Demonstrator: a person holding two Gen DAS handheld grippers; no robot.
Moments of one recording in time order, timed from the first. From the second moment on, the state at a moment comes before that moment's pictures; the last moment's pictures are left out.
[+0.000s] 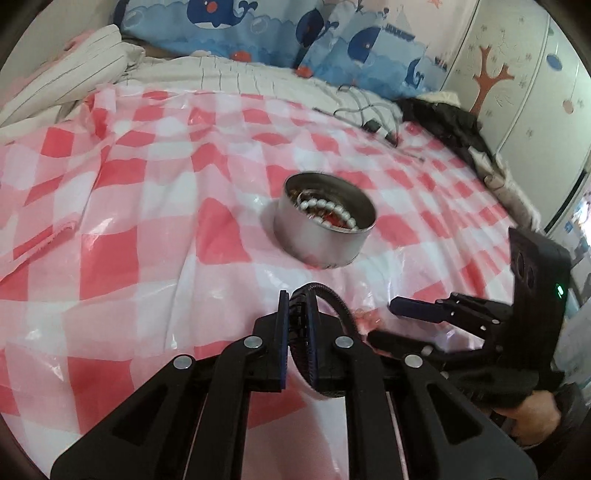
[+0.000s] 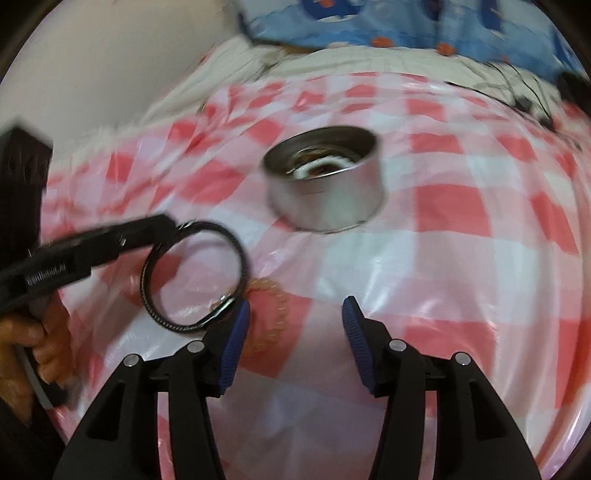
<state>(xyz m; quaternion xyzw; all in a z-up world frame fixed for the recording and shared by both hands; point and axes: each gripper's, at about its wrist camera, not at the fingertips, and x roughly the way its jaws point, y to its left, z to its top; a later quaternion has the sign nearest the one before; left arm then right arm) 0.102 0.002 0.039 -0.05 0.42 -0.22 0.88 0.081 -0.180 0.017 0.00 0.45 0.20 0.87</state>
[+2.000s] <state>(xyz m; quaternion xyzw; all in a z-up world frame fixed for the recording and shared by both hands) 0.209 -0.064 0.060 0.04 0.40 -0.22 0.89 0.175 -0.254 0.103 0.26 0.33 0.32 0.85</state>
